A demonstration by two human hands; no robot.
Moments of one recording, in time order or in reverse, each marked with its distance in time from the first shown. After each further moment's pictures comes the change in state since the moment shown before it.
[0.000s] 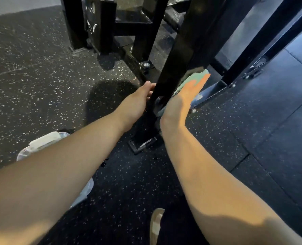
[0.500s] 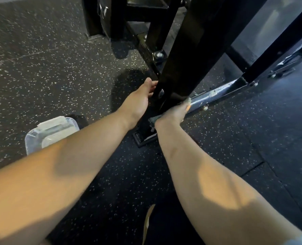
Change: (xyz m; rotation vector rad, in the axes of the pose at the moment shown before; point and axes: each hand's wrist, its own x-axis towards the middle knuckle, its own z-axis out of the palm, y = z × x) left_hand 0.007 -0.022 0.016 -0.085 0.140 -0.051; right_hand 0.014 0.054 -0.015 0.115 0.210 0.455
